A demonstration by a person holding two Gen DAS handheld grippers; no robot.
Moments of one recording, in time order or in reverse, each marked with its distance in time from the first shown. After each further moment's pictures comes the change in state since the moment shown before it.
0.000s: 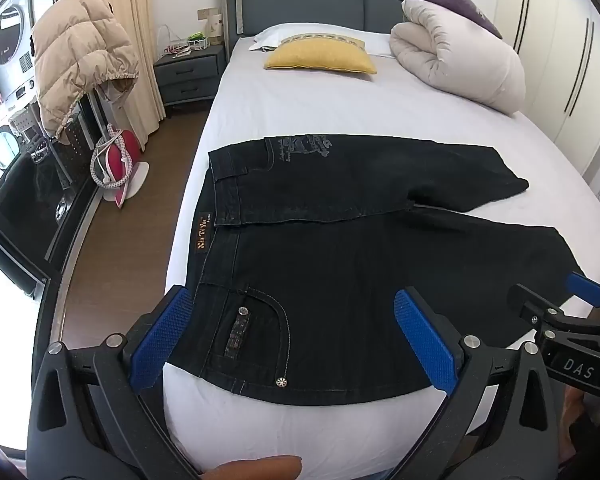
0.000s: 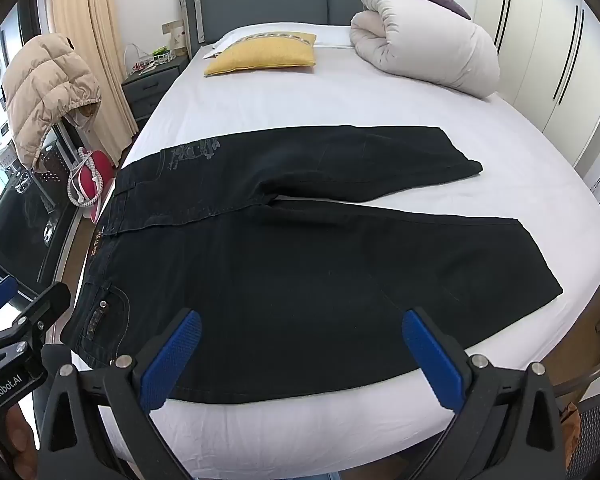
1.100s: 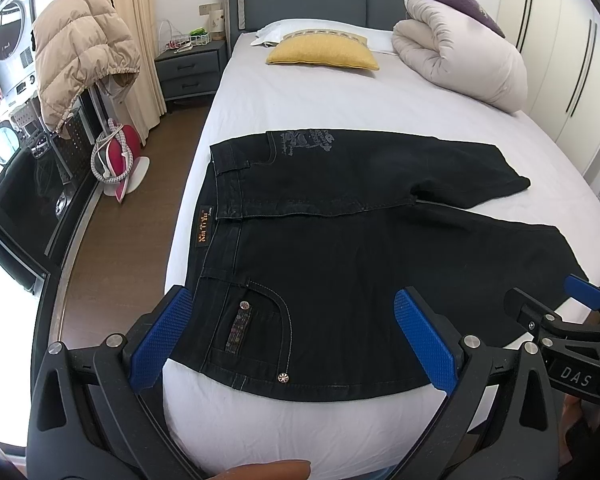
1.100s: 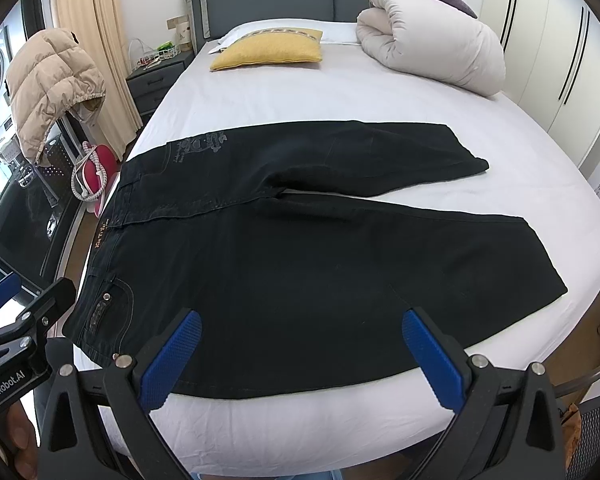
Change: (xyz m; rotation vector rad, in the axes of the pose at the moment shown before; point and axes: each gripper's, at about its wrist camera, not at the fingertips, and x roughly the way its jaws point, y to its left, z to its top) left arm 0.005 0.005 -0.009 -0.003 0.007 0.000; right arm 0.004 0.007 -0.004 -0.003 0.008 -0.001
